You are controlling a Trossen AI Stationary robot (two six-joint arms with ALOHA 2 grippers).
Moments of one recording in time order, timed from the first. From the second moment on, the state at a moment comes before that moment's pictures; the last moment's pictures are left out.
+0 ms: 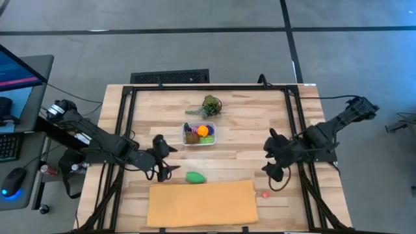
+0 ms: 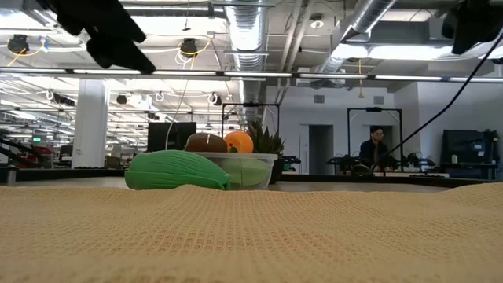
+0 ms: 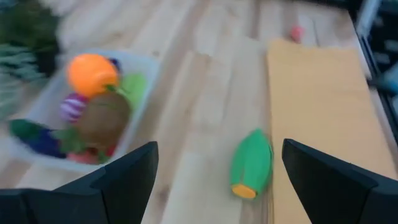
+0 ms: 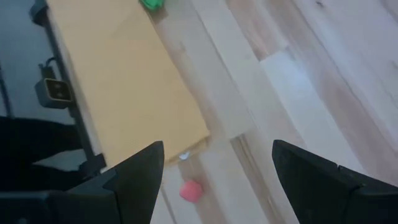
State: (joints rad) left arm -0.49 1.09 0.68 -0.27 -0.51 -0.54; right arm 0.54 1.09 1.03 -1.01 0.15 0.95
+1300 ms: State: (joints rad) left arm -0.40 1.62 0.79 -0.04 -0.14 -0.30; right arm 1.03 1.10 1.03 -1.24 0.40 1.60
